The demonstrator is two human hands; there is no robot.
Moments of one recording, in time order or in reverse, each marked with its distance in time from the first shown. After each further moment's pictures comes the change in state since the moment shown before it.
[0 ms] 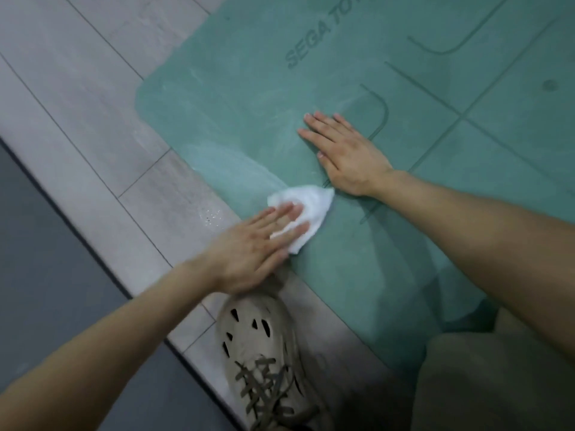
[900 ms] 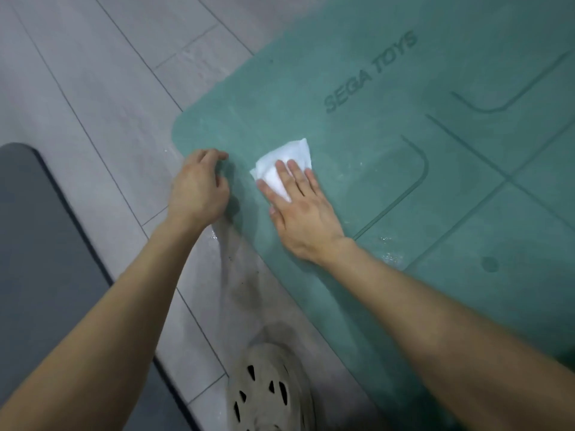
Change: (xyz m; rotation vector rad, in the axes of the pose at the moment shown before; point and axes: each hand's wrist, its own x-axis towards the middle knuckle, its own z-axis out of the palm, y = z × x) left_hand 0.017 -0.144 -0.066 -0.169 0.524 -0.935; right_hand 0.062 -0.111 0.041 -0.055 0.037 0.058
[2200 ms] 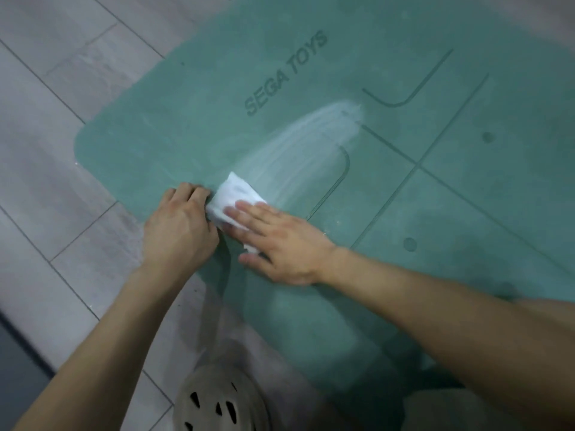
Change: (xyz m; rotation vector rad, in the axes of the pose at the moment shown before) left_hand -0.042 0.073 0.035 0.196 -0.100 0.186; right_hand -0.068 0.056 -0.032 0.029 -0.148 -0.300
